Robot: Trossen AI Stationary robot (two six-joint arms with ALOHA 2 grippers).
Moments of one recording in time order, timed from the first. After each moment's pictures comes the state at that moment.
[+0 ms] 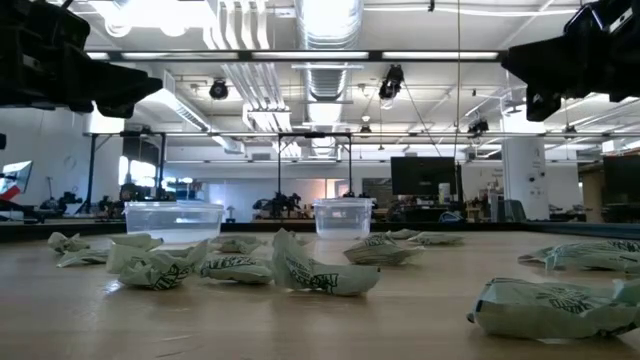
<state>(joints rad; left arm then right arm) -0.05 0.04 0.00 0.04 -0.08 0.16 -0.04 0.01 0.01 0.18 0.00 0.24</state>
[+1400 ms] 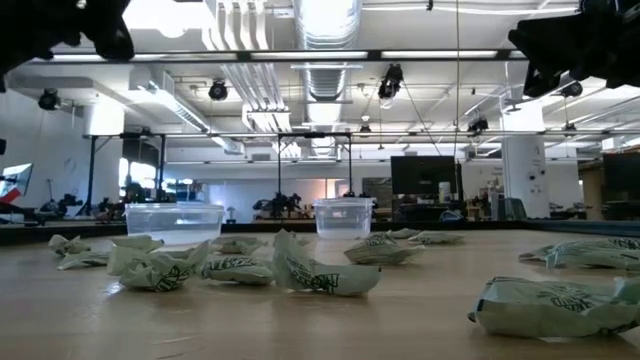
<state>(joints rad) -0.05 0.15 0.14 0.31 0.18 0.14 -0.04 0.02 0.01 0.27 -0.08 0.04</state>
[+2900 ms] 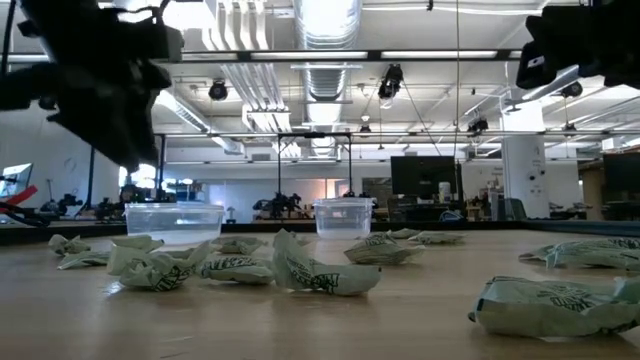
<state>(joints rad) -0.46 1.42 0.92 -0.91 -0.51 -0.44 -0.02 0.18 0.01 0.37 -0.31 -0.01</state>
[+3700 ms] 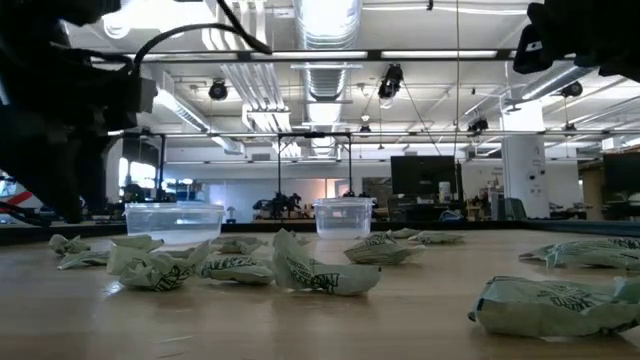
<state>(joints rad) -0.53 1.50 0.85 -0.90 -0.36 -0.67 -0.01 0.25 0.06 0.37 -0.35 -0.16</state>
